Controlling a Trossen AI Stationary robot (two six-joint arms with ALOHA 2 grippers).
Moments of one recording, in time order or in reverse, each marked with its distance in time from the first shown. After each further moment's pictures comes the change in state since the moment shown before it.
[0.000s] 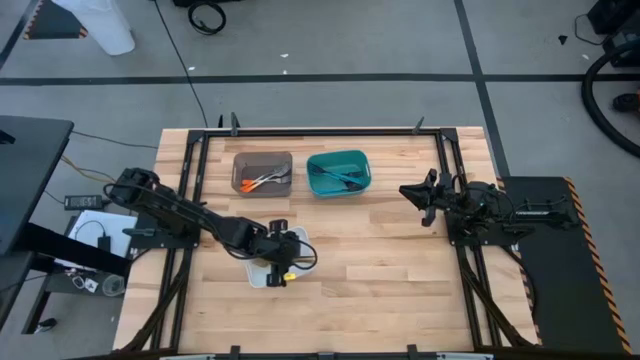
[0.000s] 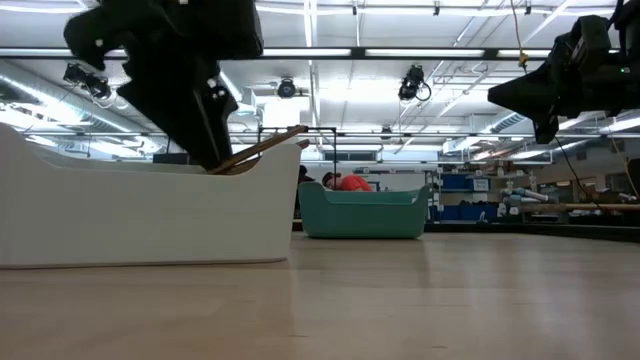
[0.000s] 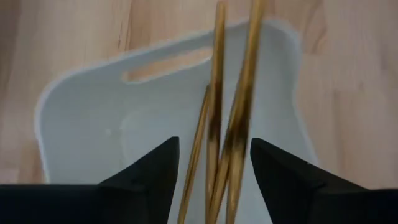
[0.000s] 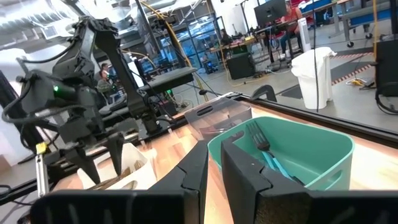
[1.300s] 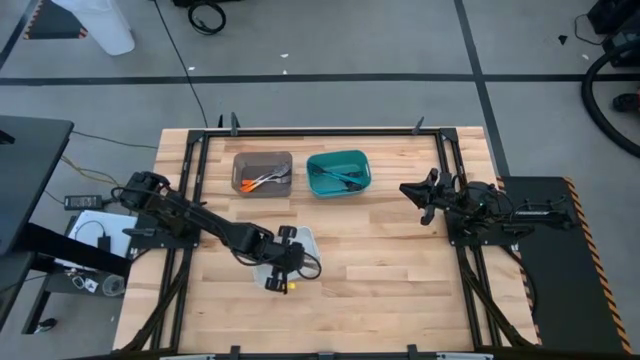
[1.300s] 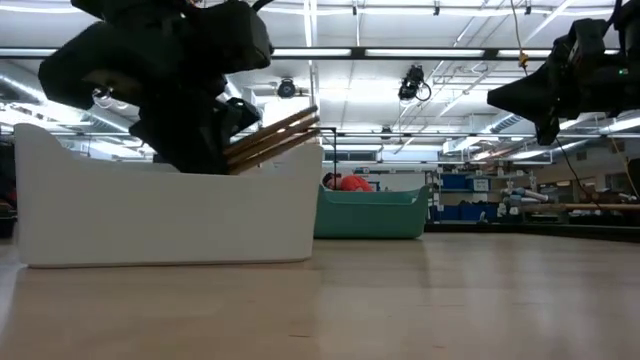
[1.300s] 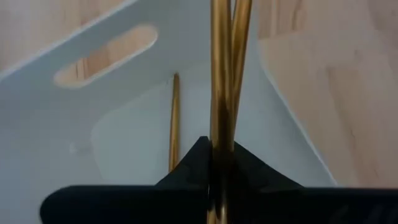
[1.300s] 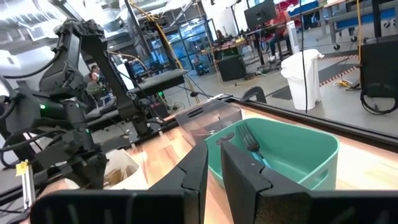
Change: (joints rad) left arm -0.001 0.075 -0.010 0.102 0.039 0.236; right arm 0.000 0.000 0.001 -0.009 0.037 -0.002
